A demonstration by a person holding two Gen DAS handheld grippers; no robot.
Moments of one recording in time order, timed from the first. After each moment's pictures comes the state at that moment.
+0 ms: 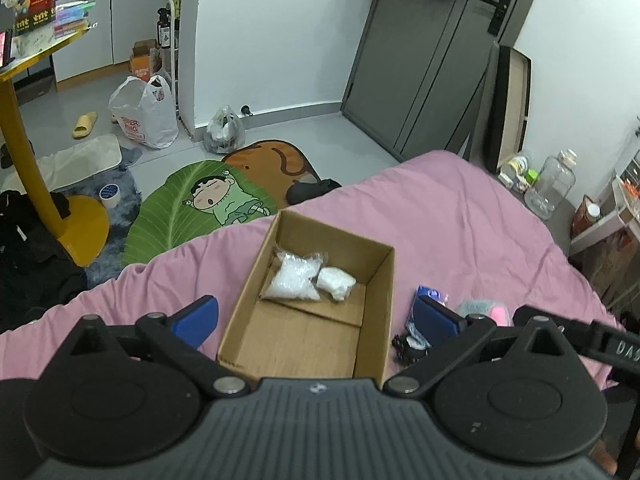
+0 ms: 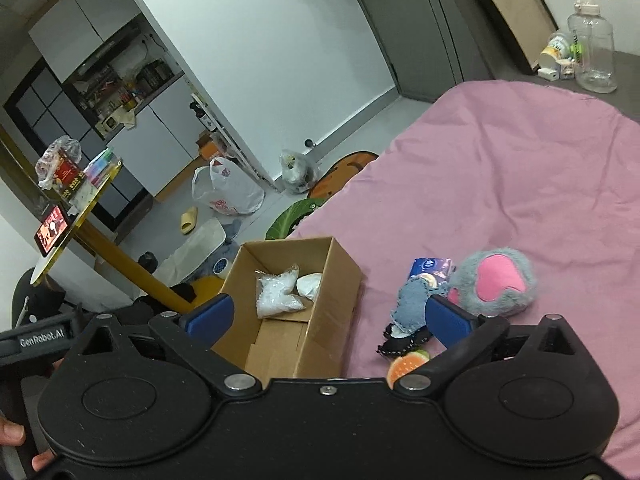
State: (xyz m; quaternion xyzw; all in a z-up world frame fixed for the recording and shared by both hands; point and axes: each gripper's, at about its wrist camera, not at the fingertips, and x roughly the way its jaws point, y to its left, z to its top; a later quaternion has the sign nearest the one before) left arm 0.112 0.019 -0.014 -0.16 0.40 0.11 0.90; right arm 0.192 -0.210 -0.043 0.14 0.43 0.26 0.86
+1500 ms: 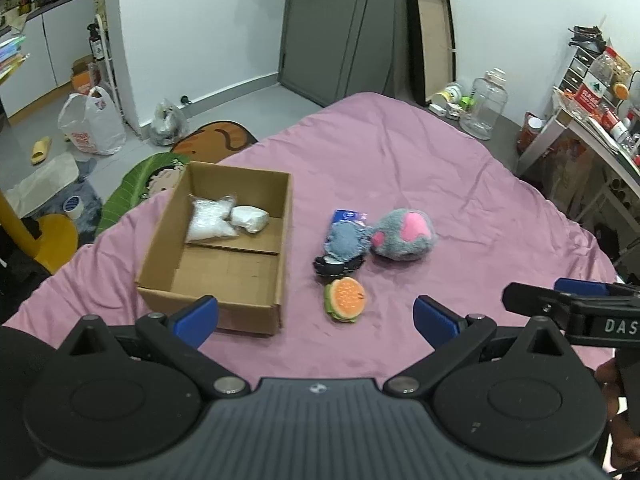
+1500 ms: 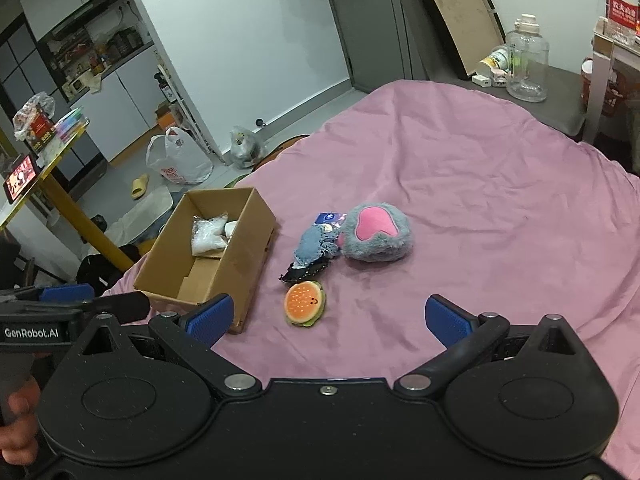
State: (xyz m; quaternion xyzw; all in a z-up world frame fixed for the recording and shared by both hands) left arm 0.072 -0.088 -0.012 -0.09 0.44 0.03 0.89; right arm 0.132 -0.289 -0.033 0.06 0.44 0.21 0.87
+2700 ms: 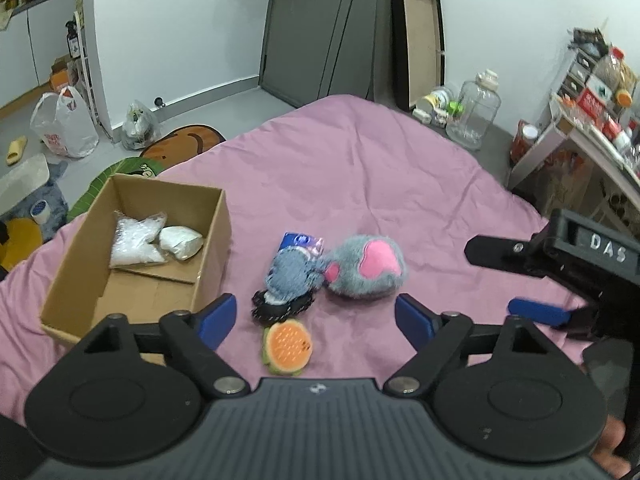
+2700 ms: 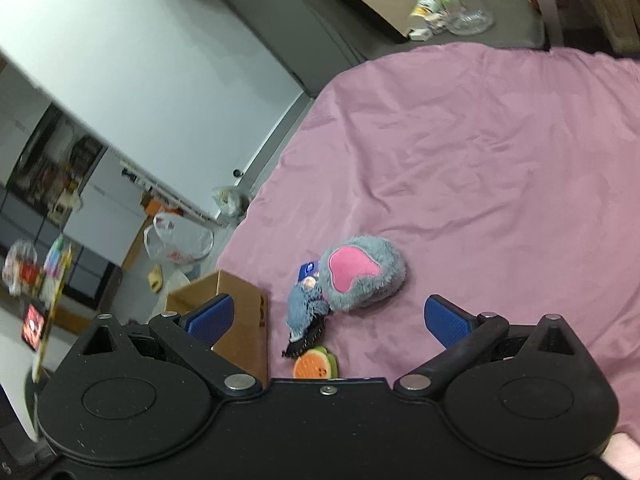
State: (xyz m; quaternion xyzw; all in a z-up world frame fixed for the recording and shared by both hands) left arm 0.149 -0.135 -0.051 -0.11 0.42 0.02 0.90; right arm 0.215 -0.330 -0.088 0.27 0.46 0.15 0.83
